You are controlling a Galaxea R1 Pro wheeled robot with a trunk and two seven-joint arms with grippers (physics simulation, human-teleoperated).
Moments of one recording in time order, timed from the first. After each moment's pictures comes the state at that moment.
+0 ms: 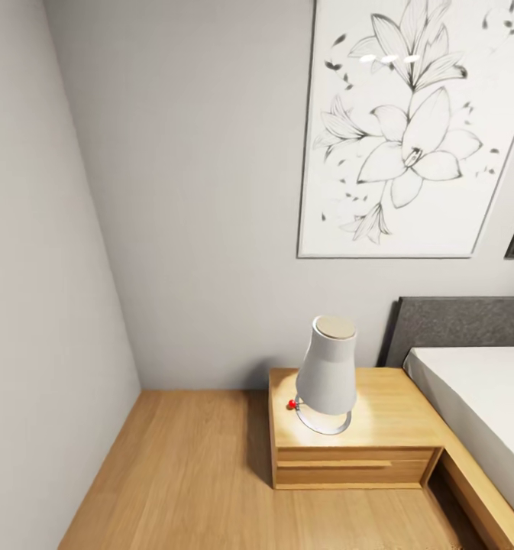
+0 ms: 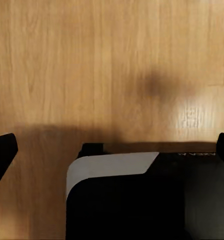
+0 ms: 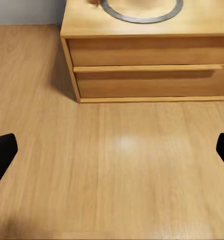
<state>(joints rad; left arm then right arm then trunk) 0.00 -0.03 0.00 -0.41 0.00 -0.02 0.01 -0.02 0.01 0.00 -0.38 0.00 -0.64 0.00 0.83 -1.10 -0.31</state>
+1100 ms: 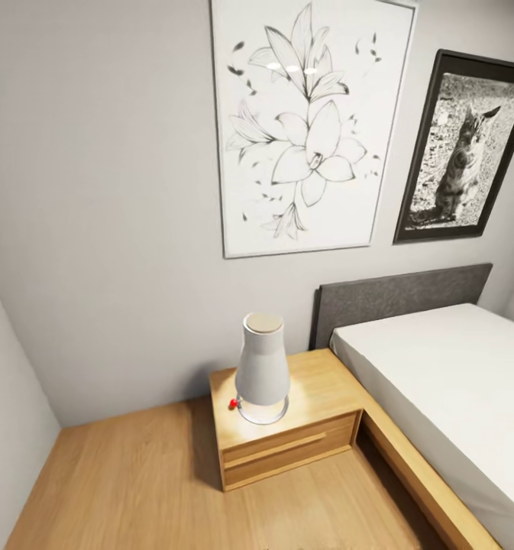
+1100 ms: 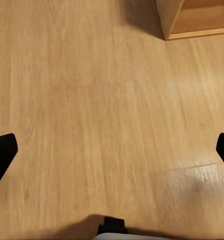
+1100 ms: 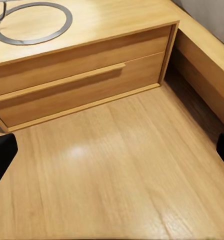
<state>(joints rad) 0.00 0.03 0.09 -0.33 0.07 -0.43 0.00 -0.15 -0.01 -0.02 -0.24 -0.07 -0.69 0.01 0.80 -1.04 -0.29</state>
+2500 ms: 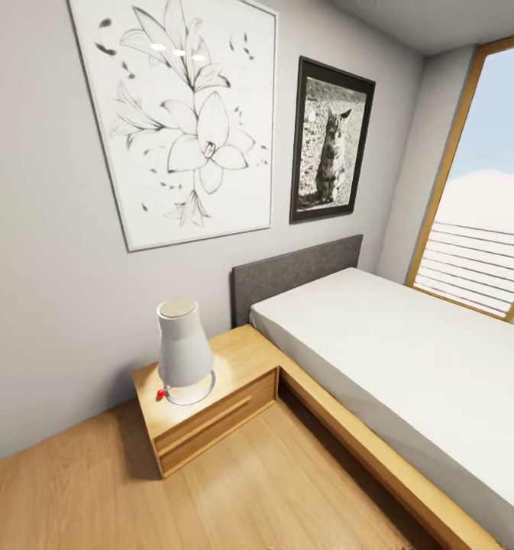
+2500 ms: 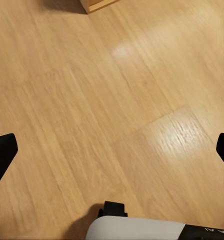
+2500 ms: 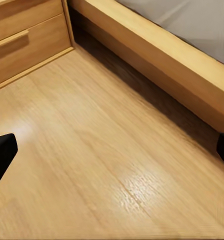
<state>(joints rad) 0.00 0.02 0.08 -0.32 0.07 -0.43 0.00 -0.15 -0.01 -0.02 -0.24 -0.07 -0.68 0.00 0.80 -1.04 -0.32</state>
